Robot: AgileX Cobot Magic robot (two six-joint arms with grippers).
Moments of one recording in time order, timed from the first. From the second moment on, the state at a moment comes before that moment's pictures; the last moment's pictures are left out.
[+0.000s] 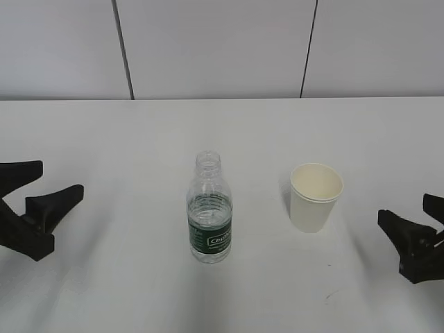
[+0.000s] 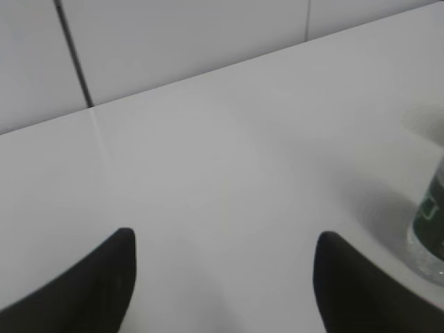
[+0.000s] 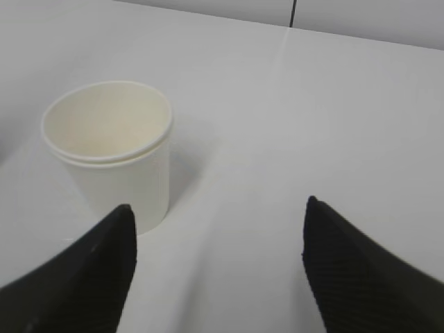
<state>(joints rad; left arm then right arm) -0.08 1.44 -0.21 0.56 -0.92 -0.13 0.00 1.52 -0.09 -0.23 -0.98 -0.04</state>
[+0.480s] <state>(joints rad) -0.08 1.74 -0.21 0.75 -1.14 -0.17 0.00 1.80 -0.06 -0.34 -1.14 -0.13</state>
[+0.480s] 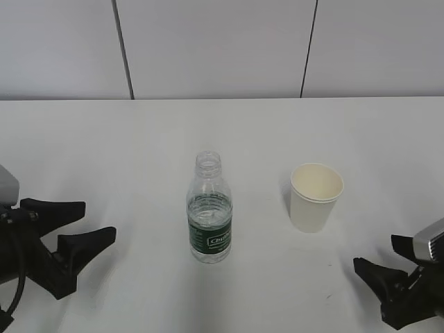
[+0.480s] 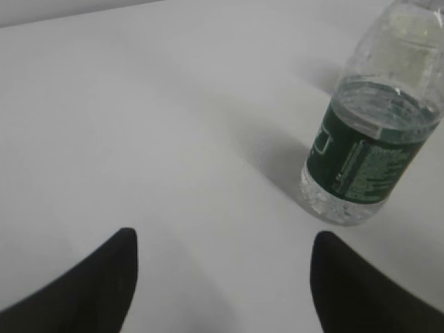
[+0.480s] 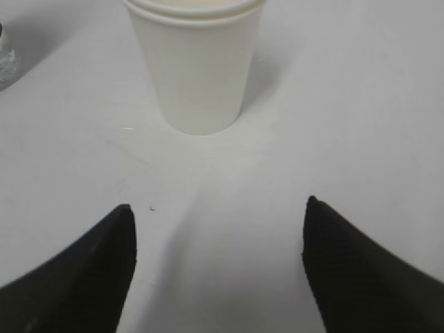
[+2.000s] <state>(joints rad) -0.27 1.89 -0.41 0.77 -1.14 -0.18 0.00 2.00 -0.31 -0.53 -1.15 -0.04</state>
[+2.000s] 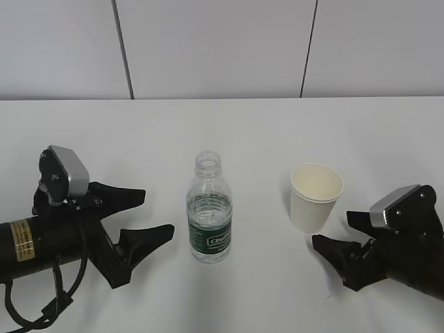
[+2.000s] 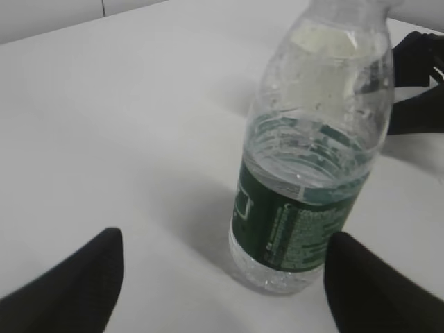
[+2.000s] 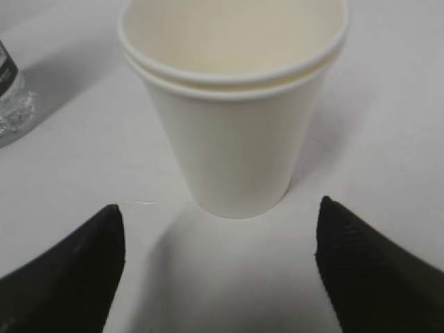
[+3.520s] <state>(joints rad) -0.27 1.89 -0.41 0.73 -1.14 -0.18 0.00 2.18 -0.57 -0.64 -1.15 0.02</state>
